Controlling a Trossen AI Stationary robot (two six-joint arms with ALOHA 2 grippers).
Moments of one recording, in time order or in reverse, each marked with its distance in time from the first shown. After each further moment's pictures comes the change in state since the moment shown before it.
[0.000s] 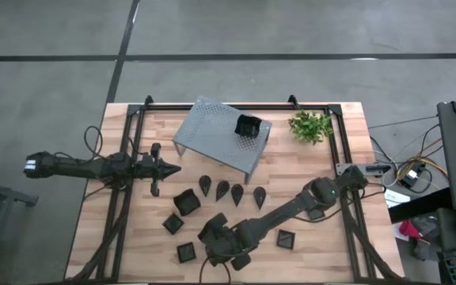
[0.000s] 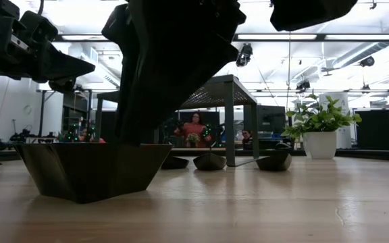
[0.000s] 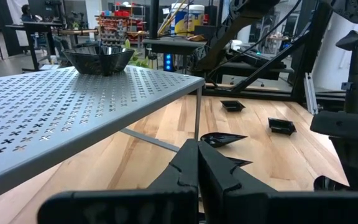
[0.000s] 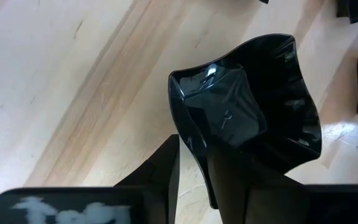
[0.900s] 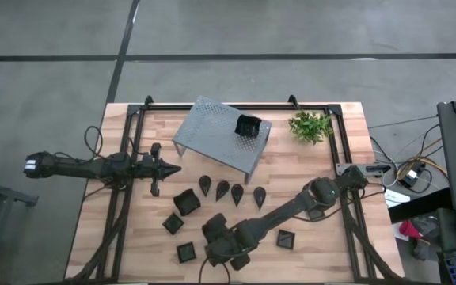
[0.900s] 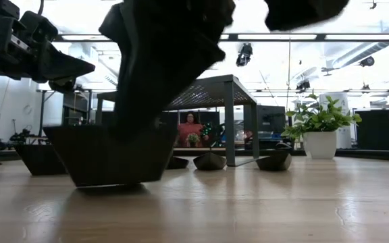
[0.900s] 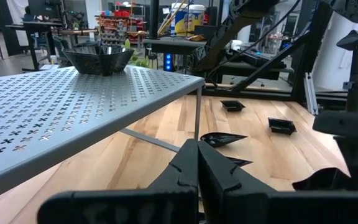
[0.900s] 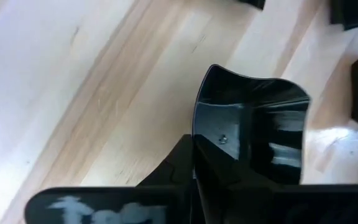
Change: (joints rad) left arm 0.000 0.000 0.000 0.000 0.000 0.000; right arm 0.000 -0.001 0.004 0.014 0.009 -0.010
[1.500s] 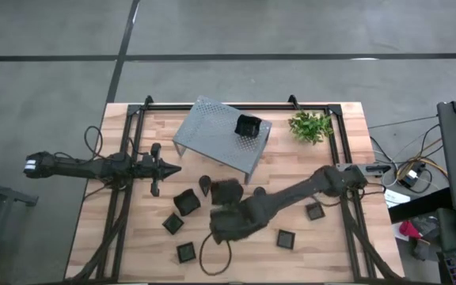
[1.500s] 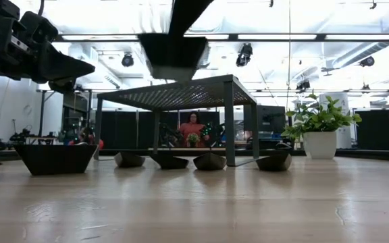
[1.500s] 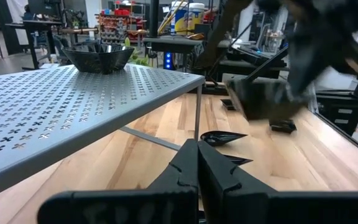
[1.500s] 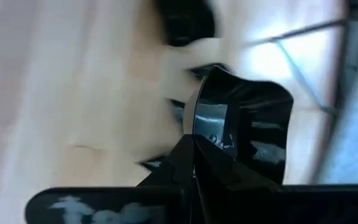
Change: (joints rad) left arm 0.000 0.000 0.000 -0.007 0.000 0.000; right arm -0.072 -0.165 0.130 -0.377 0.340 0.196
